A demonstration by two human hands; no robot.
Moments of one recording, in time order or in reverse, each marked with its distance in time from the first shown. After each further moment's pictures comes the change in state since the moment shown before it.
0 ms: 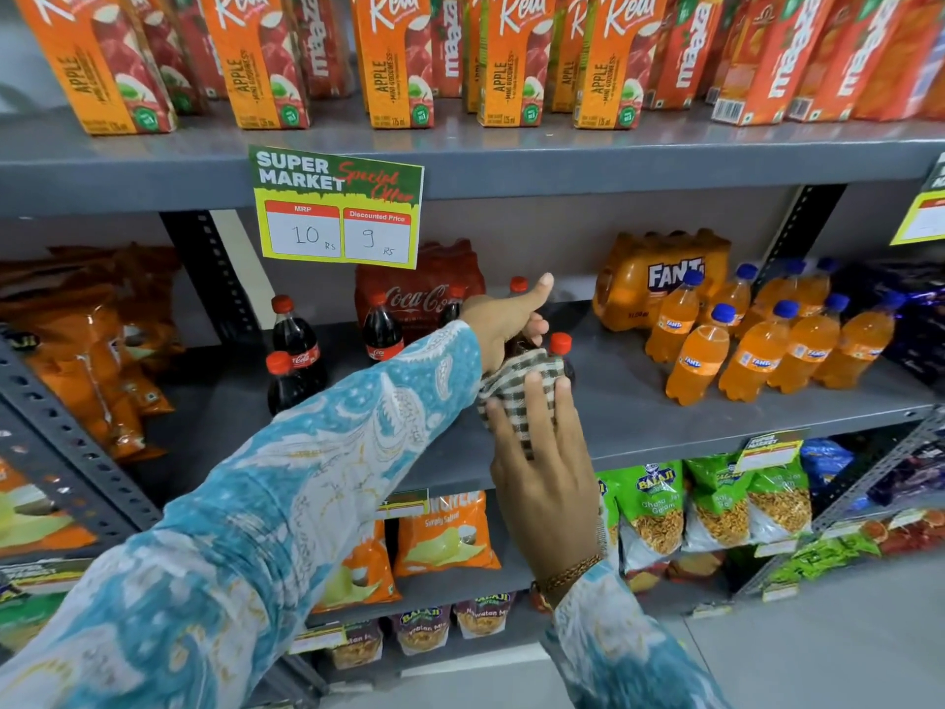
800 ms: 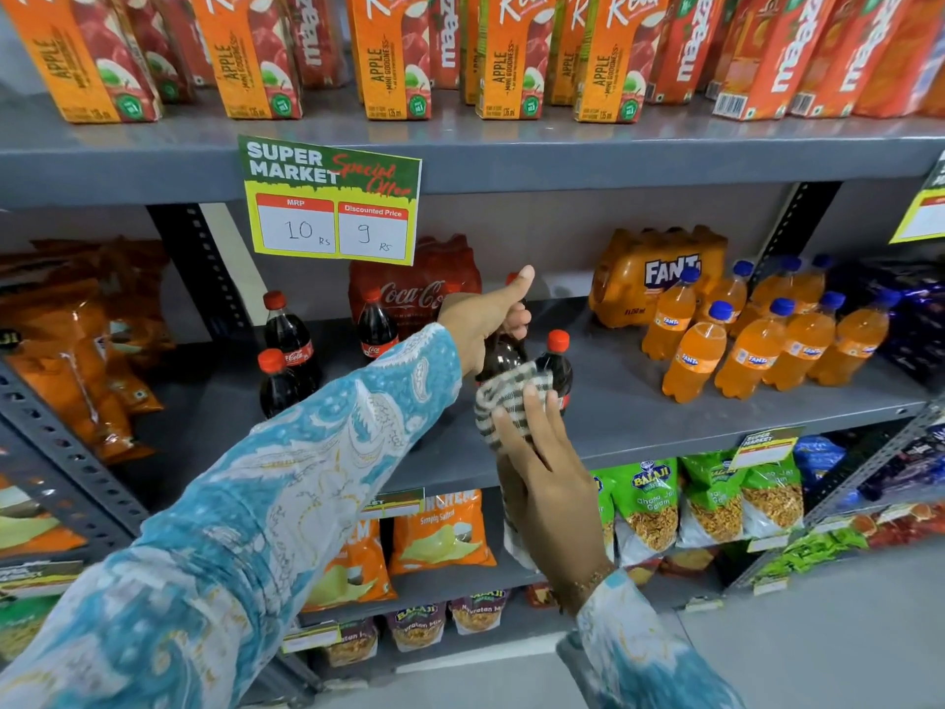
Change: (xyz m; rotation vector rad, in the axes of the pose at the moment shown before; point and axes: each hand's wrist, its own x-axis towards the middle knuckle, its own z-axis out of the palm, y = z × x) left_hand 0.003 -0.001 -0.013 -0.158 -0.098 -0.030; right_hand -0.009 0.009 -0.003 0.269 -0.068 0.053
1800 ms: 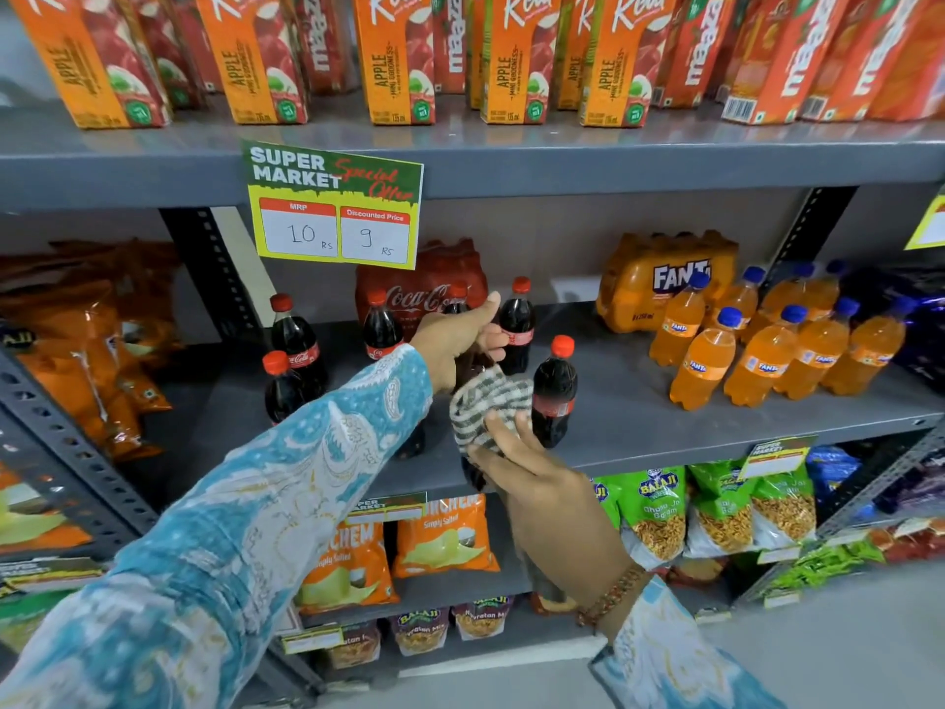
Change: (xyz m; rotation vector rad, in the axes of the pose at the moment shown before) left_hand 0.003 -0.010 -0.028 0.032 0.109 -0.036; right_hand 0.014 -0.005 -0.020 0.049 -0.100 -0.204
